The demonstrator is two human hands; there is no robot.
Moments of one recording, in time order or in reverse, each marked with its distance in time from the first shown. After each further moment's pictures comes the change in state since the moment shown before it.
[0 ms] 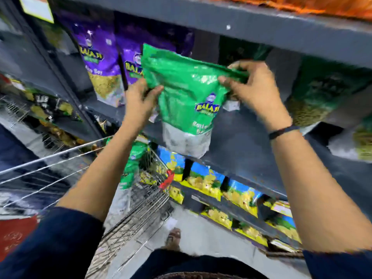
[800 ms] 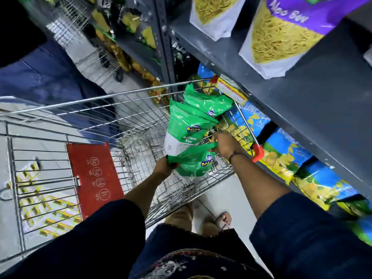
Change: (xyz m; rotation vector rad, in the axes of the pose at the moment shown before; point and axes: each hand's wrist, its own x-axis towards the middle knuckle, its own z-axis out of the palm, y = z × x) left_hand -0.233 -0.279 -0.122 0.353 -0.371 -1.162; right_hand -0.097 0.088 0.397 -0.403 -0.894 0.225
